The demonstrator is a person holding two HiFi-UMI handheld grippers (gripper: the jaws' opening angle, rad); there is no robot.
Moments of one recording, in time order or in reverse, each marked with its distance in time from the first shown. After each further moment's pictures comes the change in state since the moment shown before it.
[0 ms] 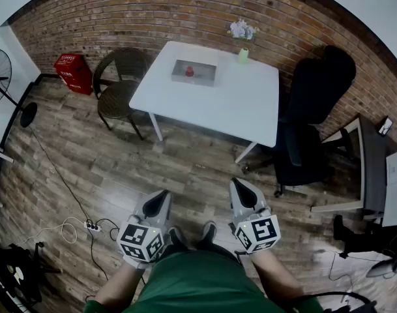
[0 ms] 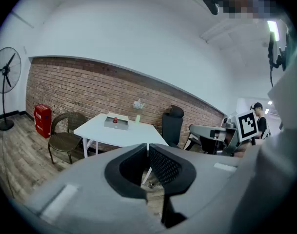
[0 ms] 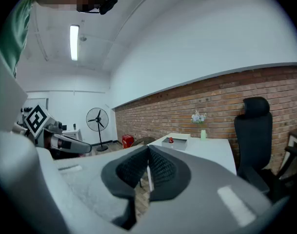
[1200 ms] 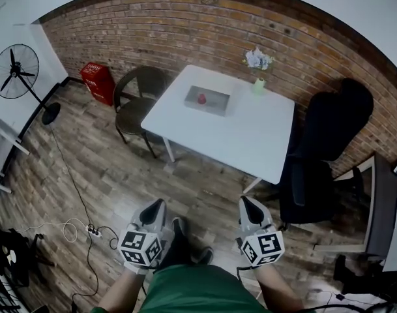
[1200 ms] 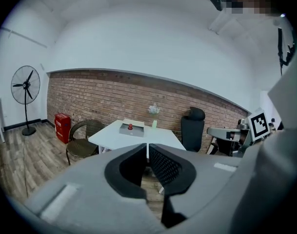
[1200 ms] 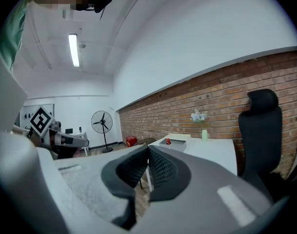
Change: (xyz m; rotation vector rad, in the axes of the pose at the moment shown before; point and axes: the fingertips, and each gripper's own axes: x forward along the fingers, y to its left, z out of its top) left arm 0.055 -0.001 0.024 -0.004 -0.048 0.243; right arm 0.016 -0.103 0.005 0.025 0.004 0.085
